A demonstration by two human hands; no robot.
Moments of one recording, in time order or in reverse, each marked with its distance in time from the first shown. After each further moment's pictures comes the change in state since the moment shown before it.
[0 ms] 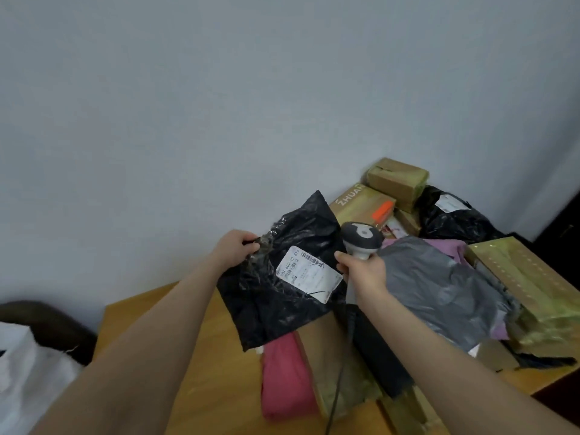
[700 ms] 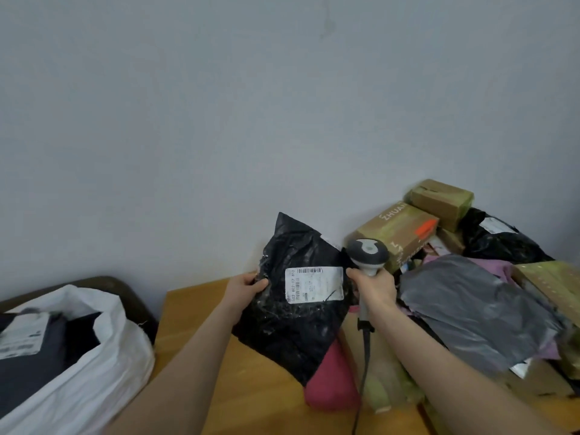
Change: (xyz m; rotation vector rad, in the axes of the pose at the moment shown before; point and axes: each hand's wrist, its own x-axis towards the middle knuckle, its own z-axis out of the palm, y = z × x) left_hand -0.134 -0.076 -0.013 -0.684 0.164 -0.325; right_hand -0.102 0.003 0.035 -0.206 -0.090 -0.108
